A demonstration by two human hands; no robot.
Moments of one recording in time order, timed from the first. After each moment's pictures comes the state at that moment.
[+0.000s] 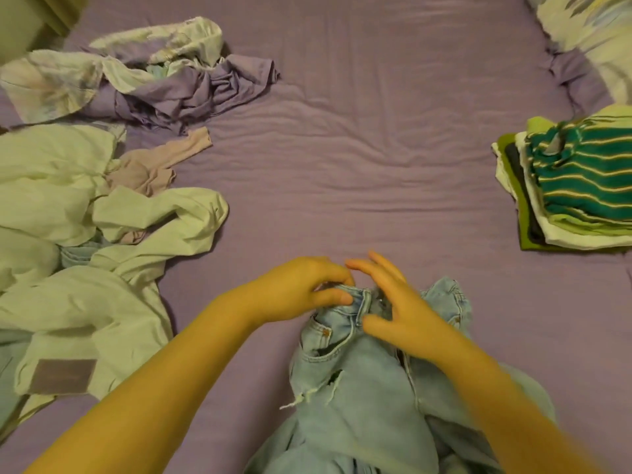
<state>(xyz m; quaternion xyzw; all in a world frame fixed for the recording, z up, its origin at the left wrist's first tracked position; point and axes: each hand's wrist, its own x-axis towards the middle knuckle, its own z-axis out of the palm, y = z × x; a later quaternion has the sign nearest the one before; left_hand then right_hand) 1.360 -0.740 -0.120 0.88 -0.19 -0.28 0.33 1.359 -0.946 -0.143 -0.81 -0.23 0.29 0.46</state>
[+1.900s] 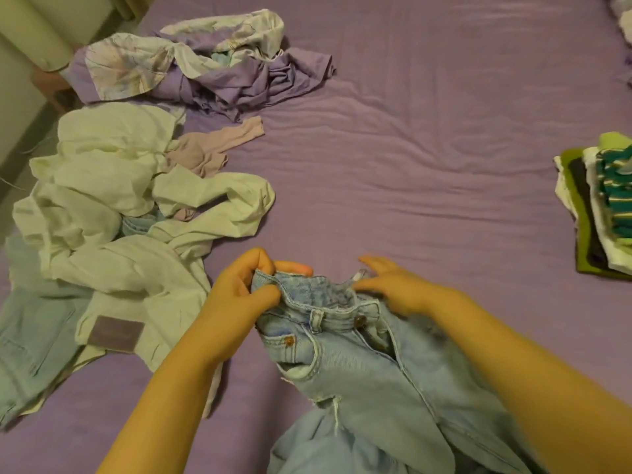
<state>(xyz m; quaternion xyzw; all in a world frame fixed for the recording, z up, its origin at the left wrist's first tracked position) 1.261 -0.663 -0.103 0.68 0.14 -0.02 0.72 1.417 -0.884 -0.218 -0.82 -0.42 0.39 0.07</state>
